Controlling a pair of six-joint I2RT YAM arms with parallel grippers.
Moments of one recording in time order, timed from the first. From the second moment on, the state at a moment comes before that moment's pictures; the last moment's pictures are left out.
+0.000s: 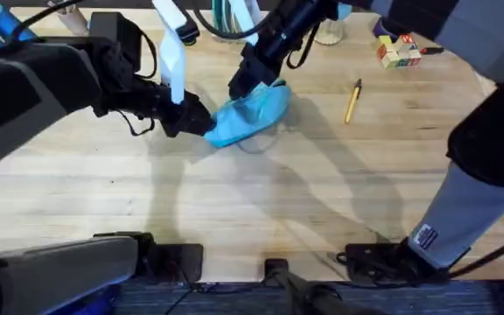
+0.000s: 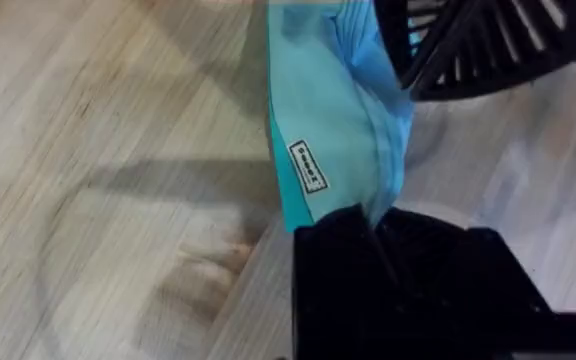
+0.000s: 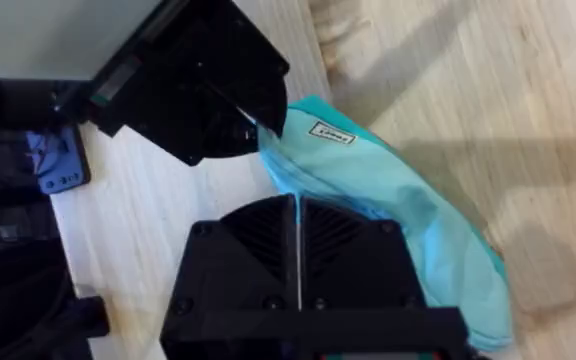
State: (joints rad) left arm 0.01 1.44 0.88 -0.72 0.67 0.89; right arm 0.55 2.03 1.85 -1.13 -0.59 -0.57
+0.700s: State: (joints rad) left arm 0.01 1.44 0.88 -0.72 0.68 0.89; right arm 0.55 1.73 1.85 -1.14 -0.23 -0.48
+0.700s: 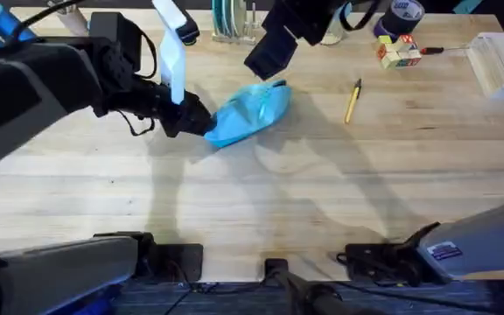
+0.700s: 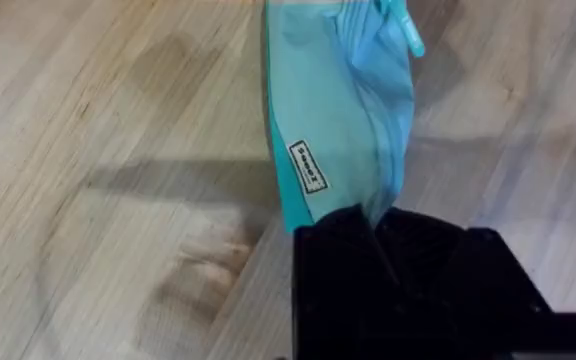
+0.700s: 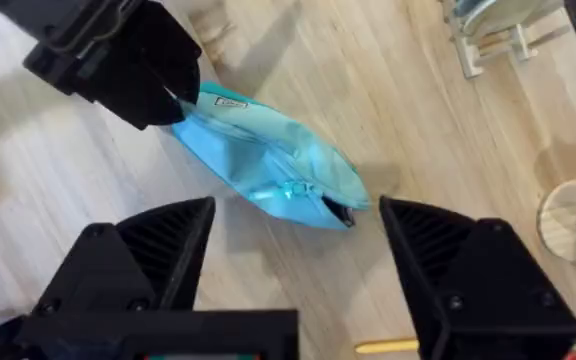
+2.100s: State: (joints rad) left arm 0.01 1.44 0.88 -0.72 0.67 0.89; right arm 0.57 1.34 1.26 -0.81 -0.18 0.44
